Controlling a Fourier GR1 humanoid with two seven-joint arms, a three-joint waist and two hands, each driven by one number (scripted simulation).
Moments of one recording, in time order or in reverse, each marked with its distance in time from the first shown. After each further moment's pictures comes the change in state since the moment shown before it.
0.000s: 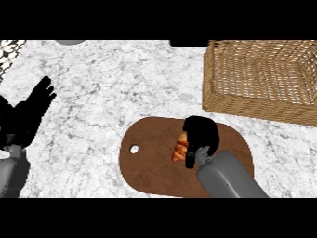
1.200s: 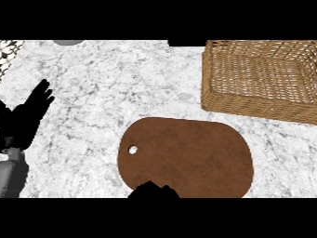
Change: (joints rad) left arm 0.015 -0.010 0.028 0.017 -0.004 -0.020 -0.018; right arm 0.448 0.013 0.491 -0.441 -0.034 -0.508 -0.359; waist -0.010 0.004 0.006
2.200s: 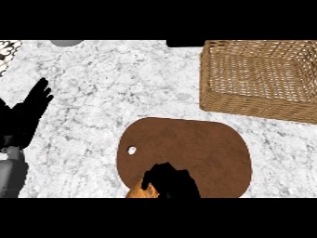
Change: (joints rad) left arm -0.006 -0.001 0.002 -0.018 -0.012 0.013 0.025; right arm -0.050 -0.034 -0.036 -0.014 0.334 -0.260 0.084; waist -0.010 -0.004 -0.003
